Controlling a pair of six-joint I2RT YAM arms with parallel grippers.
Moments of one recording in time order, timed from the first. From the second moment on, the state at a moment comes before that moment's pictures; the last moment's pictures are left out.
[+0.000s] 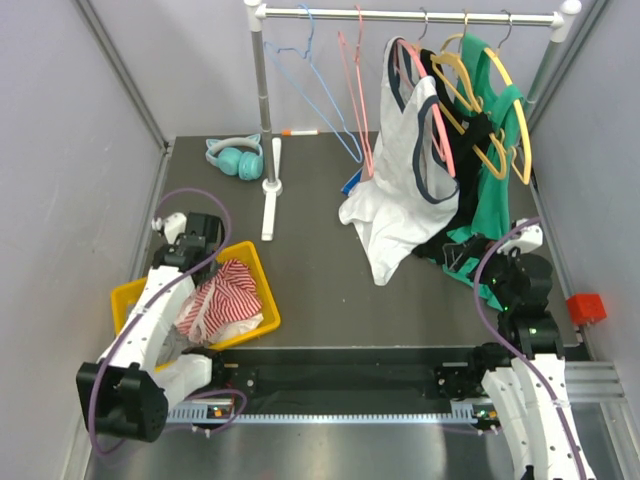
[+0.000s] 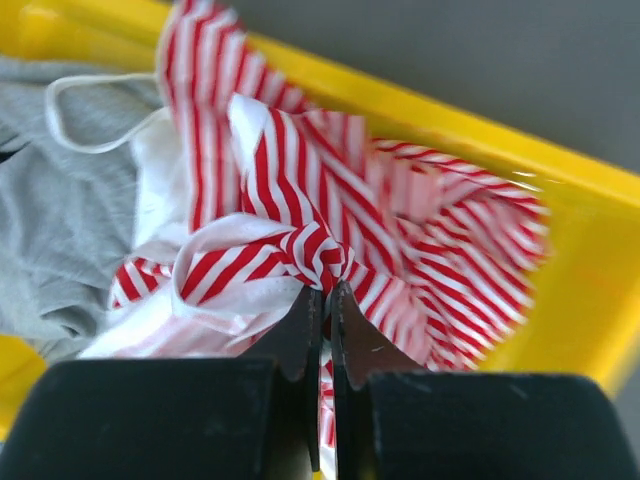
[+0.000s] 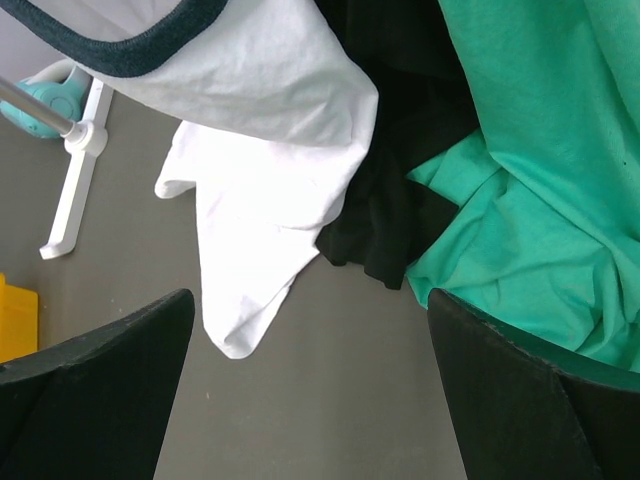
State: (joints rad) left arm -0.13 1.07 0.79 -0.87 -0.53 -0.76; right arm 0.00 0.41 0.49 -0.37 -0.16 0.41
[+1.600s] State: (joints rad) left arm -1.00 1.35 1.03 -0.48 -0.15 -0.58; right arm 0.59 0.56 0.54 -0.38 0.05 0.49
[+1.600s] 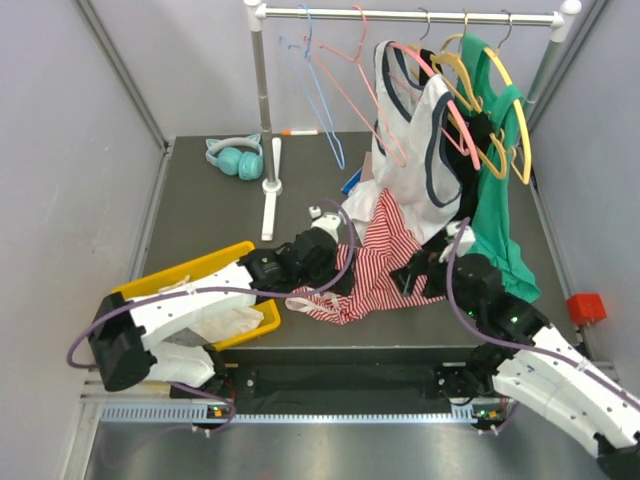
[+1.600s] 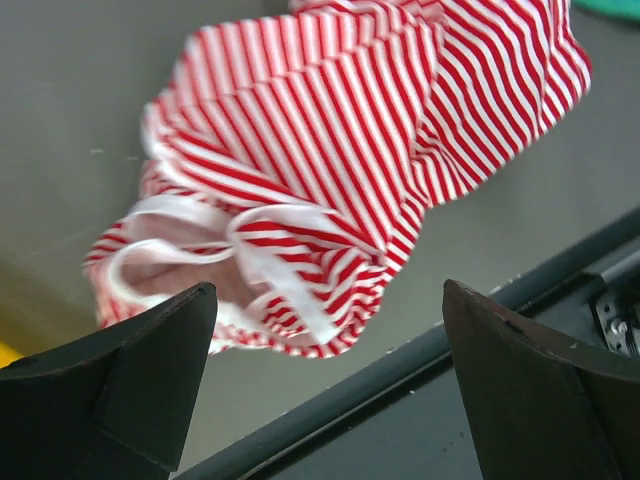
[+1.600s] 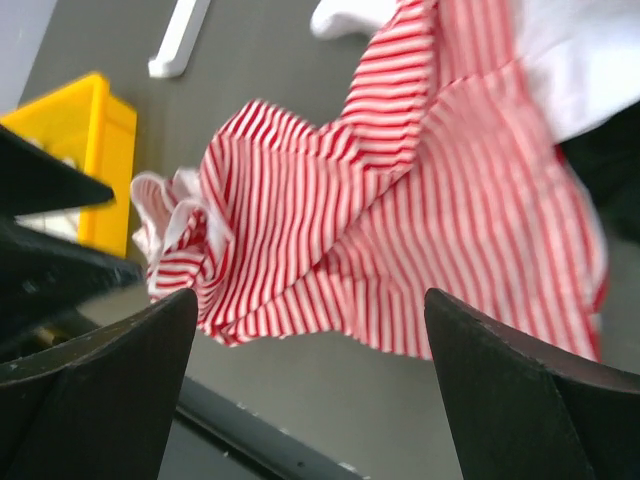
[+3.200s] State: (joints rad) left arm -0.85 1.03 0.69 -0.46 -0.22 -0.86; right arm 1.00 1.38 0.99 -0.26 0.33 0.54
